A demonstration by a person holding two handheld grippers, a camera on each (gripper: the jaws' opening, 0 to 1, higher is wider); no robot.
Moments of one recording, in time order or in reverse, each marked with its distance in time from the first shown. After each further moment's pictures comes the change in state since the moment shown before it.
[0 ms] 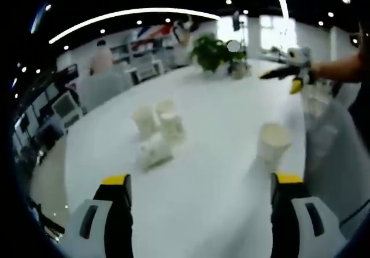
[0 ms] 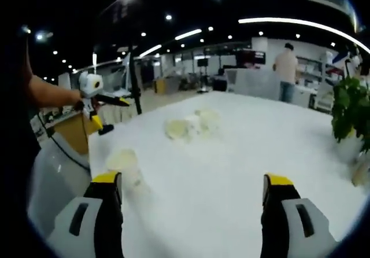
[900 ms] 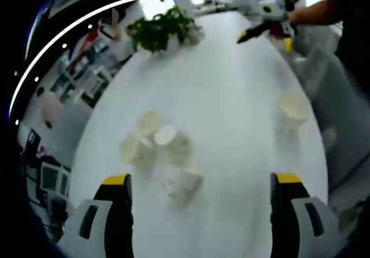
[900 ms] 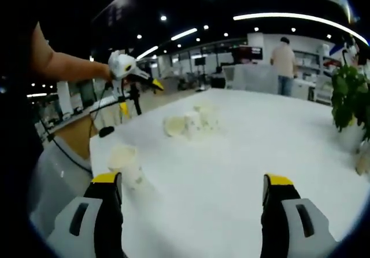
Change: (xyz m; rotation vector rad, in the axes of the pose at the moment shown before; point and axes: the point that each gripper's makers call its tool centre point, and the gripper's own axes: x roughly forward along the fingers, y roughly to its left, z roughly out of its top) left arm 0.073 0.053 0.049 0.485 0.266 -0.238; right arm 0.000 -0.002 -0.013 0.047 0.010 0.001
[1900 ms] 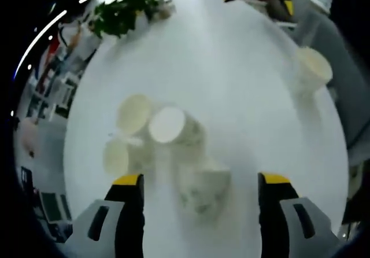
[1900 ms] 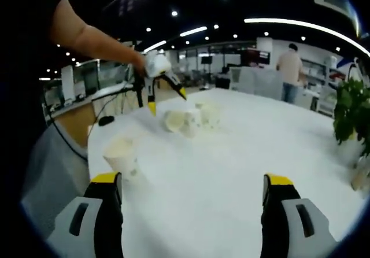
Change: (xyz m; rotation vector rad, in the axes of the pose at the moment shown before) left arm 0.078 0.032 -0.028 0.175 0.162 -0.166; right arm 0.003 -0.010 -0.006 -0.085 0.020 0.001
